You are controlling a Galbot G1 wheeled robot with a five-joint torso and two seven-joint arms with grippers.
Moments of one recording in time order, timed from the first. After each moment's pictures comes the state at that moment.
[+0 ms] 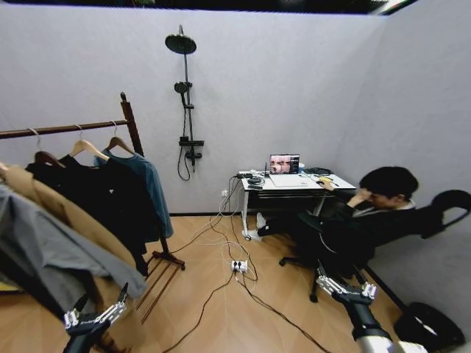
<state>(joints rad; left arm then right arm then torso) 1.83 -1.30 -0.87 -2.29 -0.49 -0.05 0.04 -1.79 1.41 0.82 2.39 0.37 0.06 0.11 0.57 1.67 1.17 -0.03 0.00</state>
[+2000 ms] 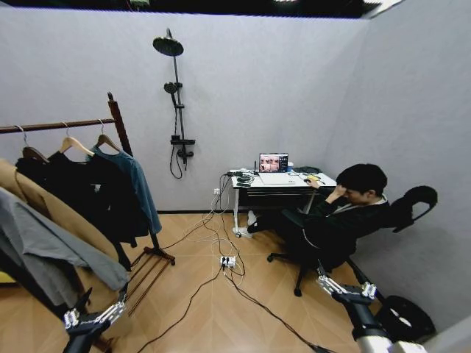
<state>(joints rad) 1.83 -1.30 -0.87 -2.29 -0.49 -0.05 0.04 -1.79 1.41 0.82 2.39 0.37 0.06 0.11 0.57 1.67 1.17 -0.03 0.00</state>
